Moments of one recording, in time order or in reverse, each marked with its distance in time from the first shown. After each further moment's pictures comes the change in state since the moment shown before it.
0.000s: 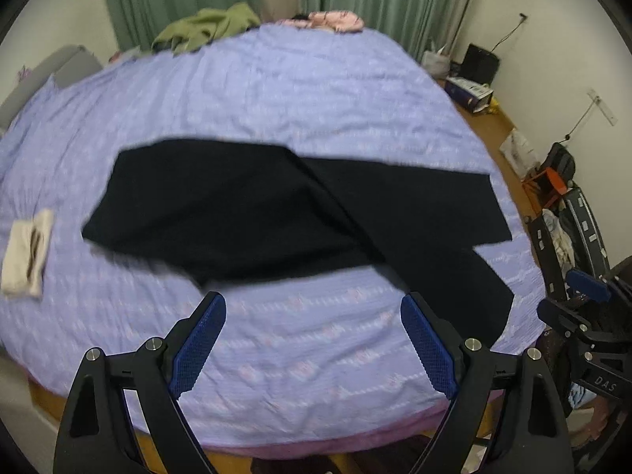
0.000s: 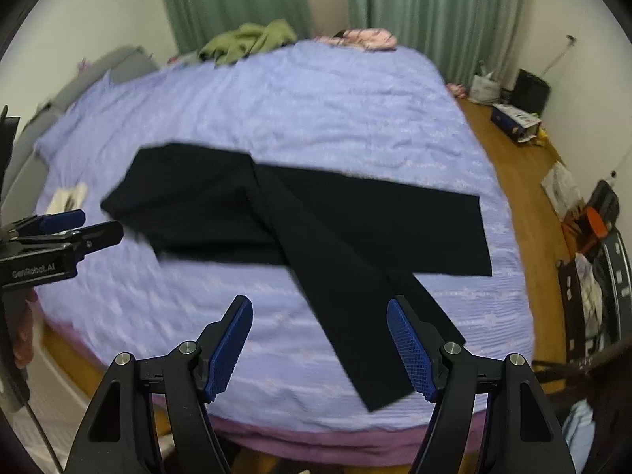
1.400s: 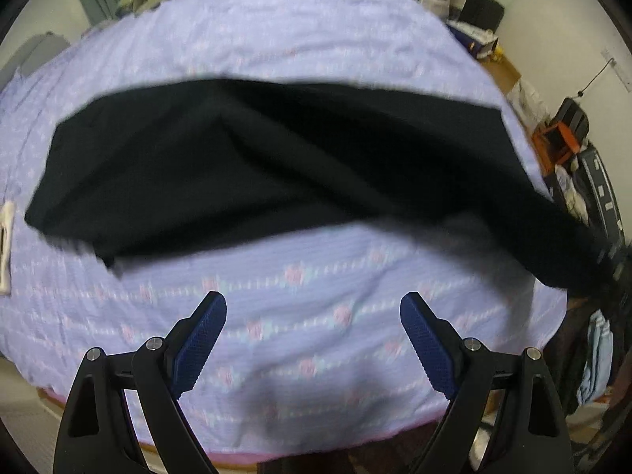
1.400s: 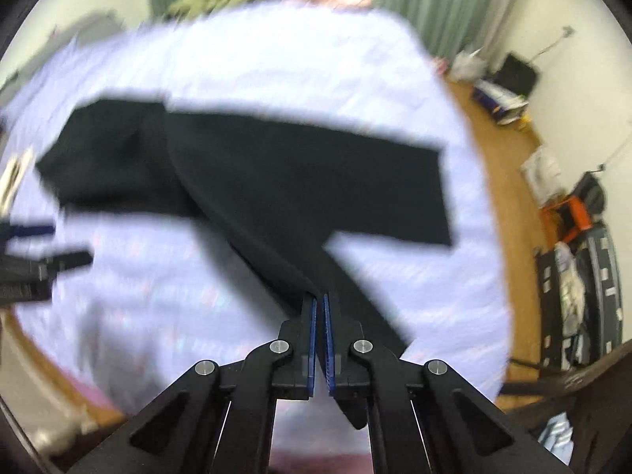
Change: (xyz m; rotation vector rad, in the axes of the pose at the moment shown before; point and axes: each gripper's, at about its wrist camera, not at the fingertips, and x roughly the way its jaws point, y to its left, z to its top) left arm 0.120 -0.085 0.007 0.057 0.156 0.007; right arm 0.072 -0.116 -0.027 0.000 0.043 -0.145
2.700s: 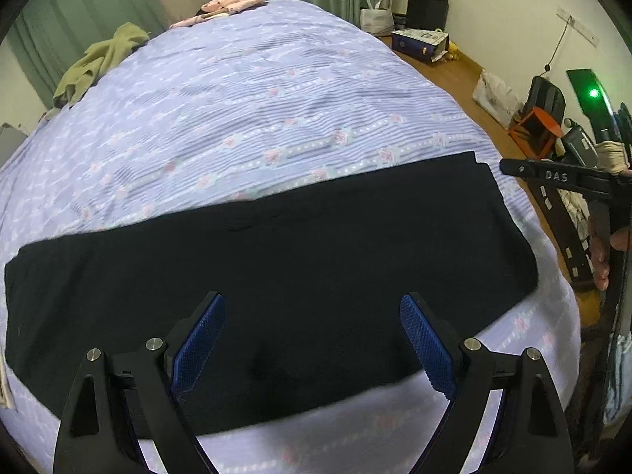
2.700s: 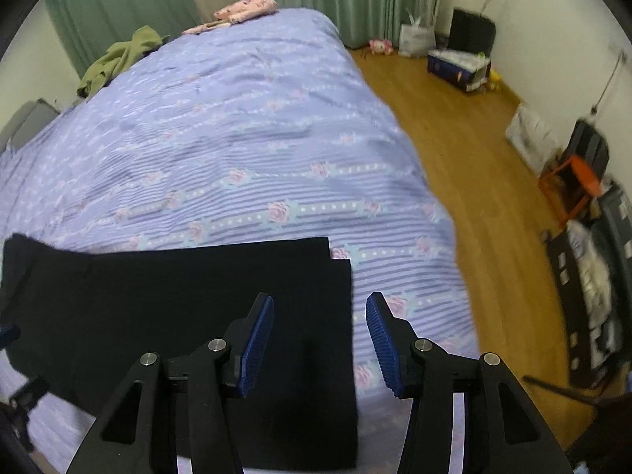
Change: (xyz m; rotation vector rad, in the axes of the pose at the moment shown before) left arm 0.093 -0.122 0.139 0.212 -0.126 -0.015; right arm 0.190 -0.192 0.129 0.262 0.023 0.049
